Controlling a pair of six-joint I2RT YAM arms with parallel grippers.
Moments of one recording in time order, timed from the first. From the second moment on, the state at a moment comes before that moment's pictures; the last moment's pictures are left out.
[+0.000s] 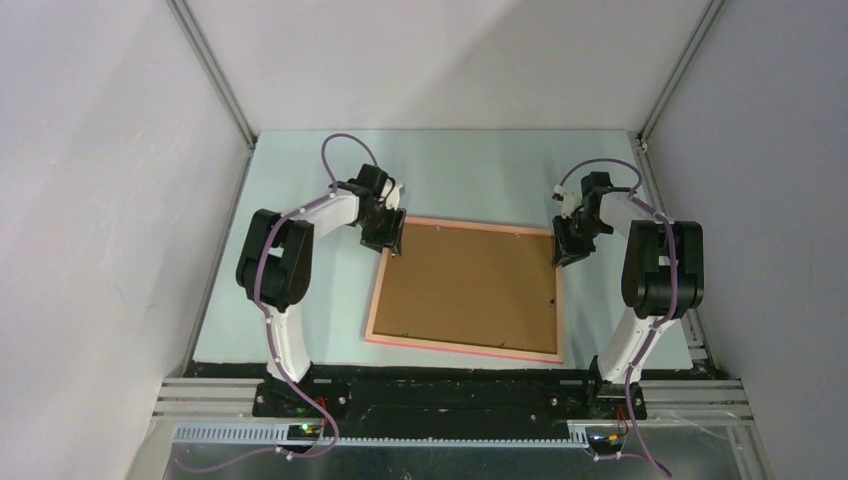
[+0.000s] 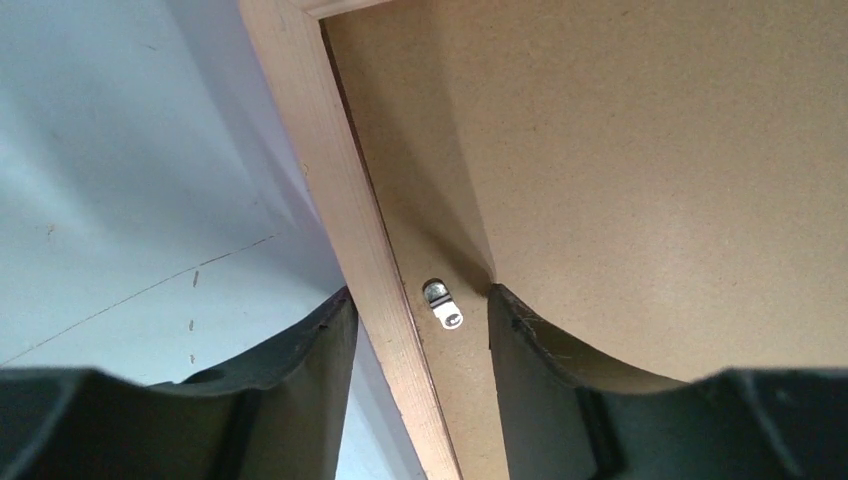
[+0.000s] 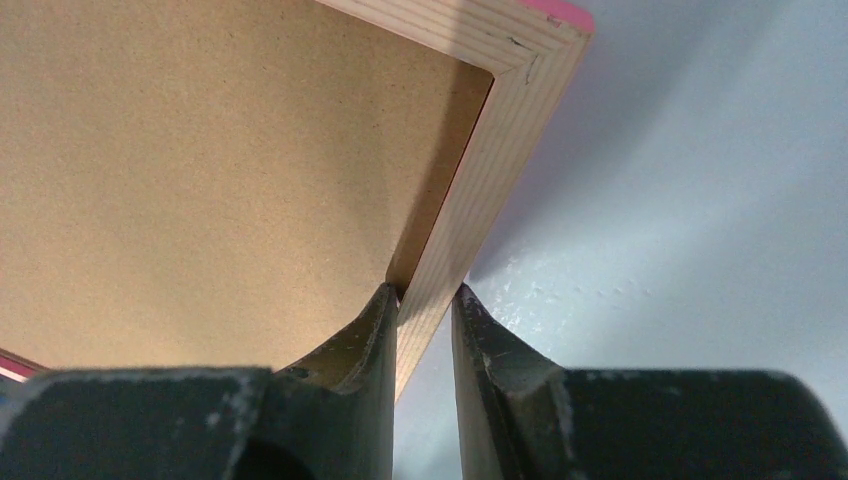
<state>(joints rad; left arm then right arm) -0.35 1.96 1.34 -0.62 0.23 -0.11 -0.02 1.84 1.20 -0.75 -0.30 -0.19</state>
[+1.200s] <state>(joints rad) -0.34 1.91 1.28 -0.56 0.20 -0.12 -0.03 1.84 1.21 -0.75 -0.30 -0.19</state>
